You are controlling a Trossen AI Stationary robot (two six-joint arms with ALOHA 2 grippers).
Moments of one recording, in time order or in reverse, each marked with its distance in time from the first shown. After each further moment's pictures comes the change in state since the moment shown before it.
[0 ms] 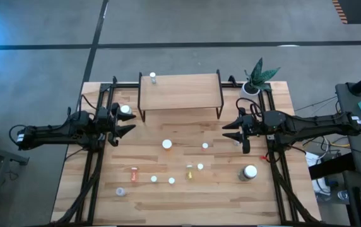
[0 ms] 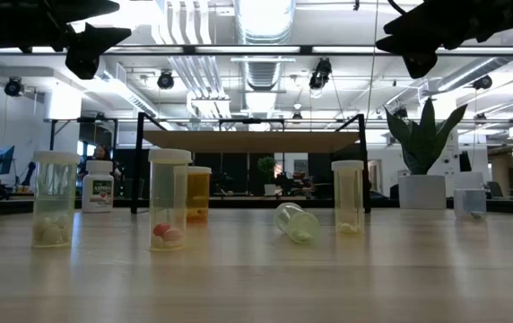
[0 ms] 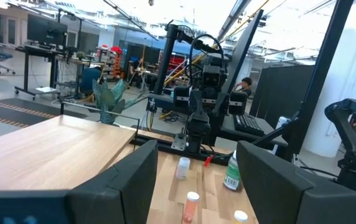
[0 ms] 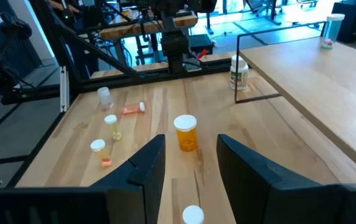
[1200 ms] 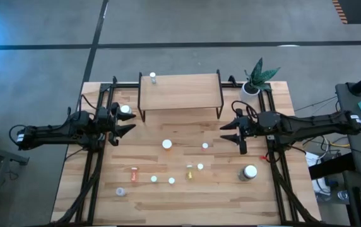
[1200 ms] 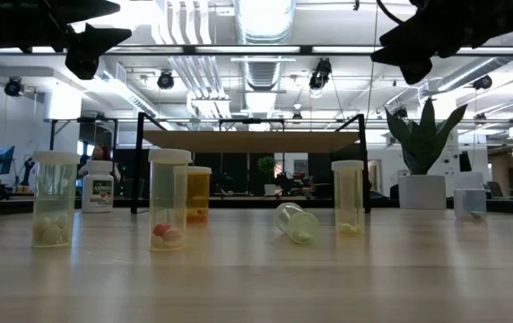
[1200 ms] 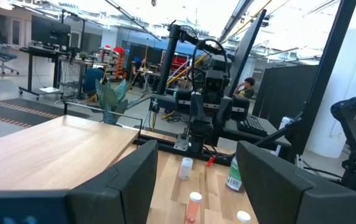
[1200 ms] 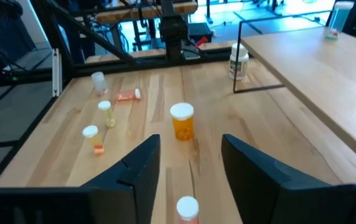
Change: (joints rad) left arm 0.000 0.000 0.000 0.000 -0.013 0.002; right arm 0.000 0.062 0.000 0.011 0.001 -0.036
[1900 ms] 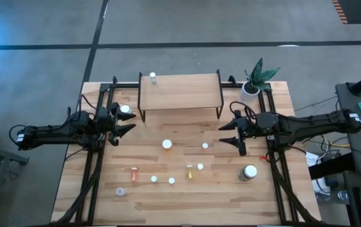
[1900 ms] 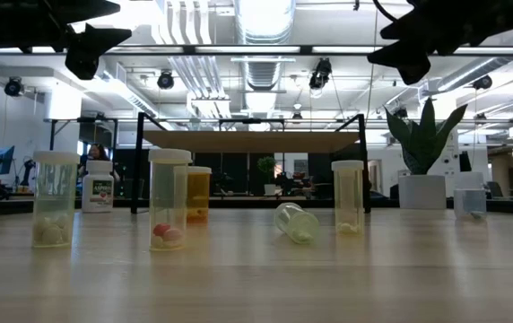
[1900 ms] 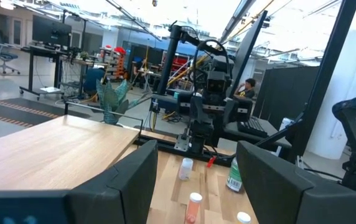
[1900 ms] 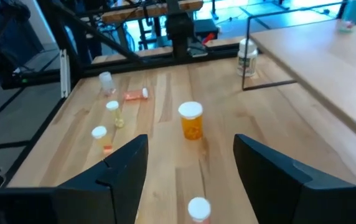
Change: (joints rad) left arm 0.000 0.000 0.000 0.000 -0.003 -0.003; right arm 0.023 0.033 0.012 0.012 -0.011 0.035
